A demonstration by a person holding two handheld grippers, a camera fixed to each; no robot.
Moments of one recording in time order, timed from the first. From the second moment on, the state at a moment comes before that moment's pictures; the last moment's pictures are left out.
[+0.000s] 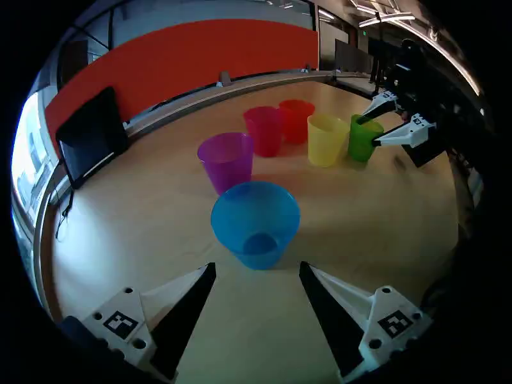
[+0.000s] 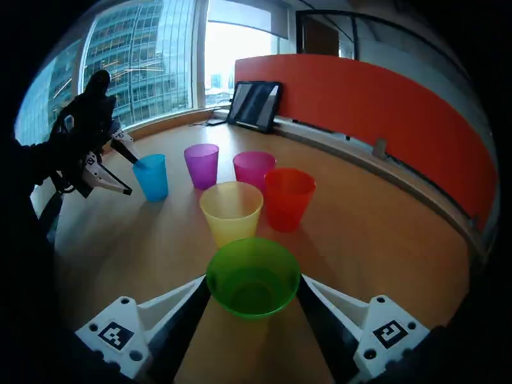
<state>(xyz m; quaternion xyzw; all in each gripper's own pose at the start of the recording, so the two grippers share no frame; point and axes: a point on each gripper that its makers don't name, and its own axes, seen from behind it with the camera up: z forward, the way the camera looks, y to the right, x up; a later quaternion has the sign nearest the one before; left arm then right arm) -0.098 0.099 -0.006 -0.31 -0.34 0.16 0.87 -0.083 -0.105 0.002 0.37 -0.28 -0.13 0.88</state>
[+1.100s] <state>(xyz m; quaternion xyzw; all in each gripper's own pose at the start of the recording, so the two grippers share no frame) -0.043 0.062 -0.031 -0.24 -0.24 0.13 0.93 -0.026 -0.061 -0.044 0.27 -0.20 -0.10 0.94</state>
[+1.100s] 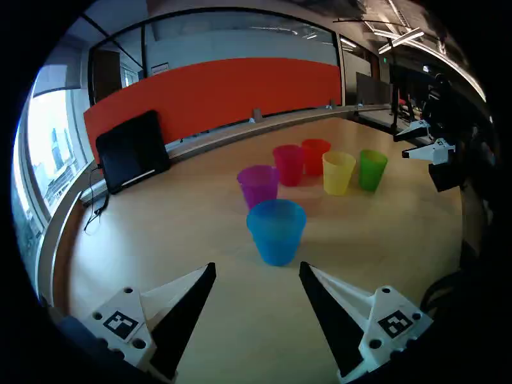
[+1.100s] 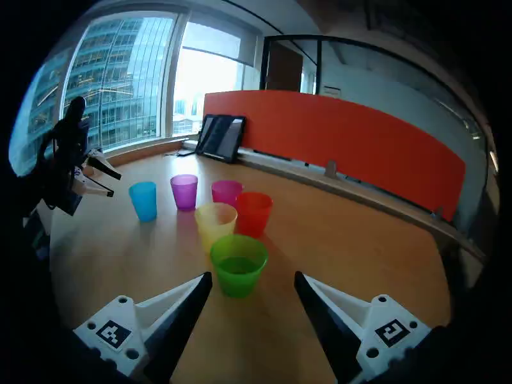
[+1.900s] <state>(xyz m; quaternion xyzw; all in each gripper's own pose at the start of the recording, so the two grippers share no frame) 0.029 0.046 -0.037 -0.15 -0.09 0.08 0.98 0.044 -0.051 -0.039 0.18 -0.07 -0.04 0.98</state>
